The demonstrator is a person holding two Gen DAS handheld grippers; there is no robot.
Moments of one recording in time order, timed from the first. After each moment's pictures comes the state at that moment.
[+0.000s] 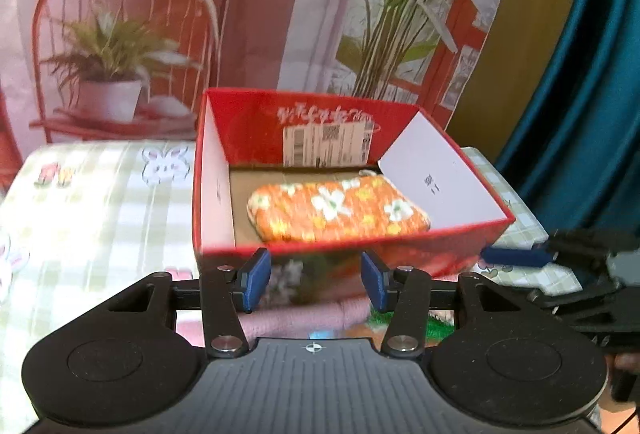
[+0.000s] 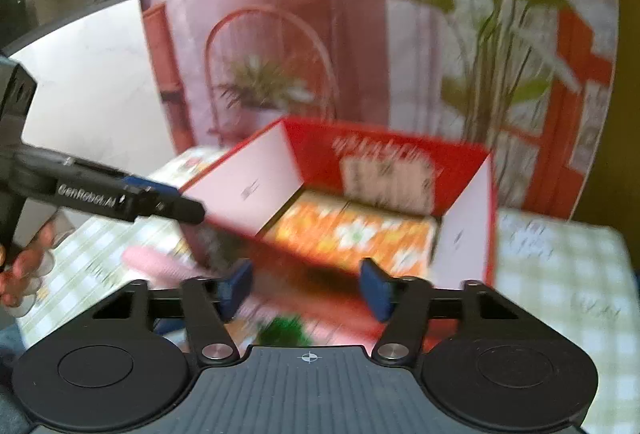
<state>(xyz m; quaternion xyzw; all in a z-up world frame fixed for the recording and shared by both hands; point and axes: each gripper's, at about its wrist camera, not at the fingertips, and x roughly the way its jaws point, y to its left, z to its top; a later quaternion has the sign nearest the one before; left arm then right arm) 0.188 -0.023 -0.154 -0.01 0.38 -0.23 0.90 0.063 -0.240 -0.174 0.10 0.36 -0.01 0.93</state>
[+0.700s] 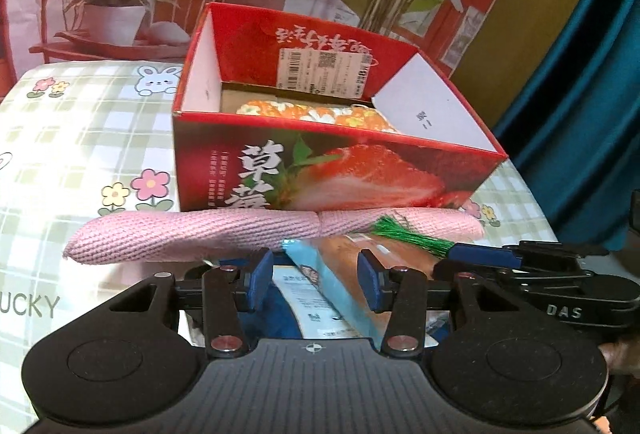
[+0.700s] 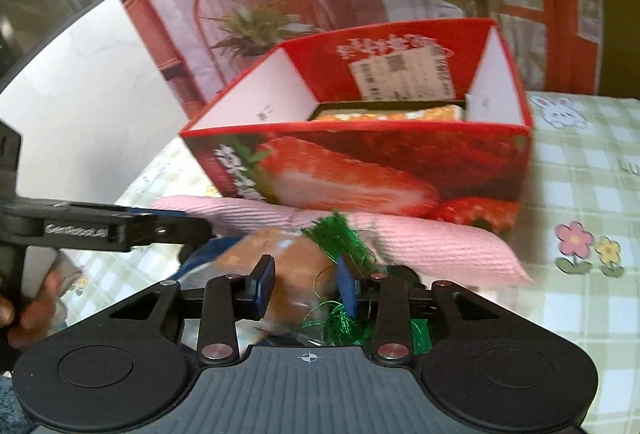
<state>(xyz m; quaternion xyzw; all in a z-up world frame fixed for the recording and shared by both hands) 0.156 -0.024 -0.194 -0.05 0.44 -0.23 0.87 0.031 -0.241 -0.223 0.21 0.40 -0.01 0.89</state>
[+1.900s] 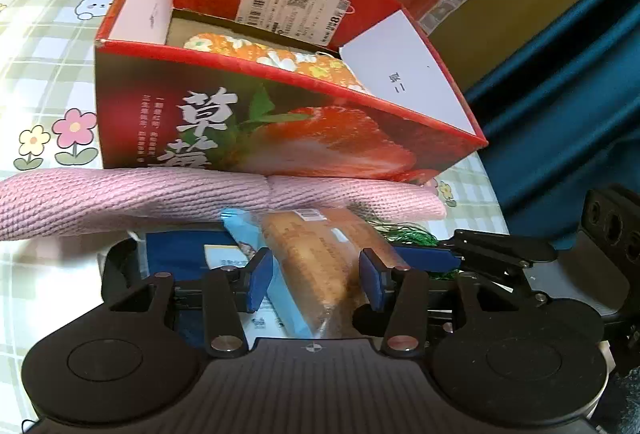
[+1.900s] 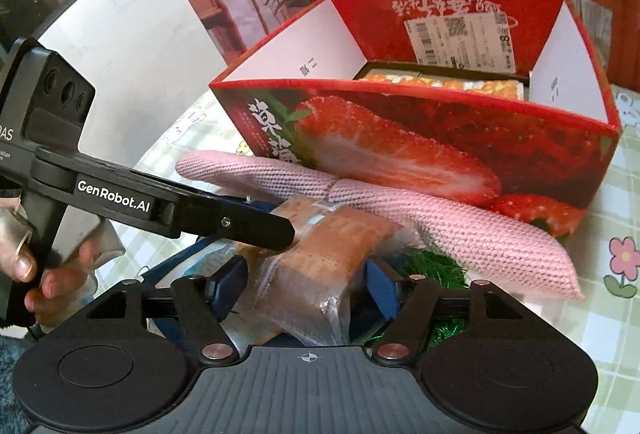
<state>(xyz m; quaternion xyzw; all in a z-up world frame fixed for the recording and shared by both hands) 0.194 -0.040 -0.232 -0.12 0.52 -0.30 0.79 0.067 -0.232 -0.238 0.20 0.46 0.09 0.86</state>
